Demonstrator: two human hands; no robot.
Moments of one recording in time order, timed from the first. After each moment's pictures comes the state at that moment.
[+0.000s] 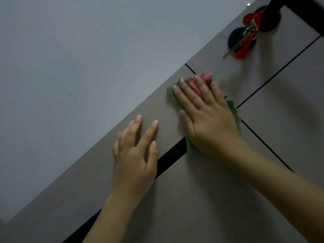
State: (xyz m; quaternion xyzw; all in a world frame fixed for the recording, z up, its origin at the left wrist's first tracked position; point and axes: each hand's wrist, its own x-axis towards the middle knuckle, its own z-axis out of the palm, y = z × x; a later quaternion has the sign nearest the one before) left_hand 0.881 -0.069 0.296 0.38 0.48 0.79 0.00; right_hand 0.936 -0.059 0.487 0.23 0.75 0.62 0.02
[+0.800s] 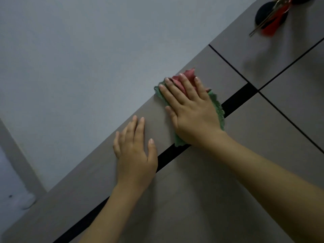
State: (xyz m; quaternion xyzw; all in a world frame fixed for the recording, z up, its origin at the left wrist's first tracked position) left_hand 0.884 -0.084 0.243 0.34 0.56 0.76 0.04; right_hand 0.911 -0.058 0.419 0.24 0.76 0.60 0.05
